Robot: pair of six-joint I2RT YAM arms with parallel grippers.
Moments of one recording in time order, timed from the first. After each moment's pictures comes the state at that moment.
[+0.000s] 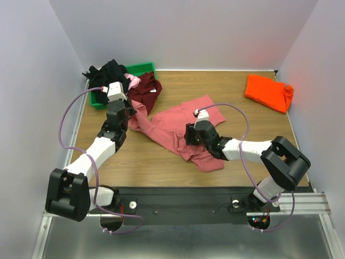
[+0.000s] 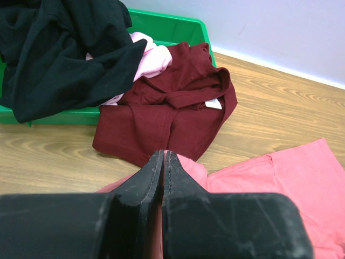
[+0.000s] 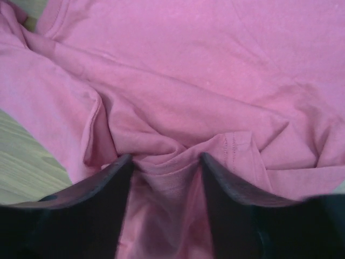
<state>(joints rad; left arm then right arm) -0.29 1.21 0.71 0.35 -0.31 -0.32 0.78 1.56 0.72 0.29 0.30 0.42</state>
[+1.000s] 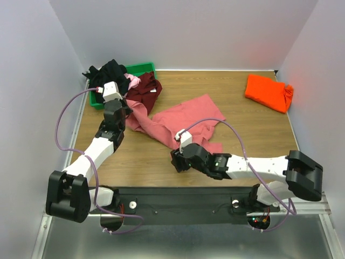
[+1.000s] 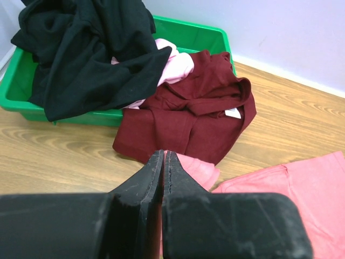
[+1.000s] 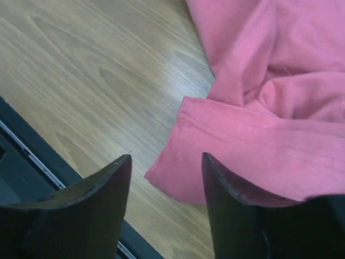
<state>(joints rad) -0.25 1.20 0.71 0.34 -0.35 -0.32 1.15 1.37 0.74 0.06 0.32 0.40</state>
